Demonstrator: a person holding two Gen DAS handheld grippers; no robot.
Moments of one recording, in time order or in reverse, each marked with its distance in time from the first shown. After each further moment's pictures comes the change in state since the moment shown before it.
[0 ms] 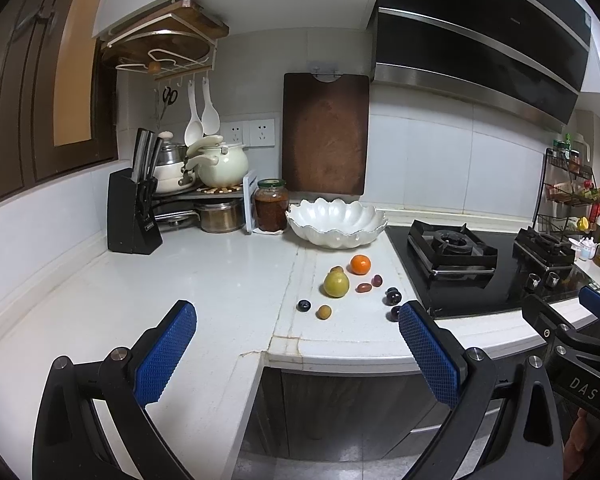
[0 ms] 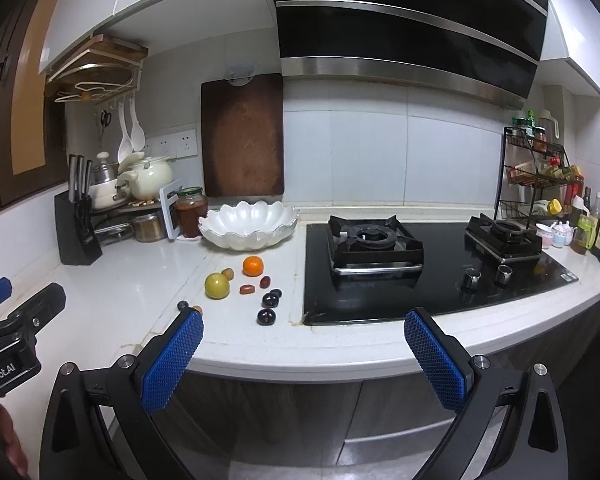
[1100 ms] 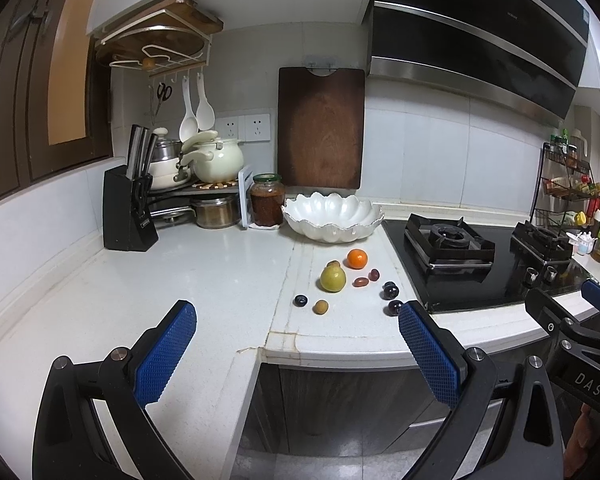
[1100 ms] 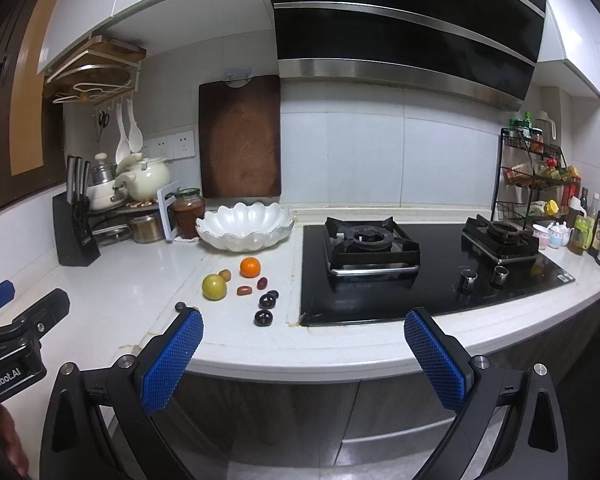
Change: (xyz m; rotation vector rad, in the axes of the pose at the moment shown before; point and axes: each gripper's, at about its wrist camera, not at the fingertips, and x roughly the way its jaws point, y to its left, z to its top) left arm 0.005 -0.008 0.007 0.009 0.030 -0.008; right arm -0.002 -0.002 -0.001 -0.002 -0.005 -0.006
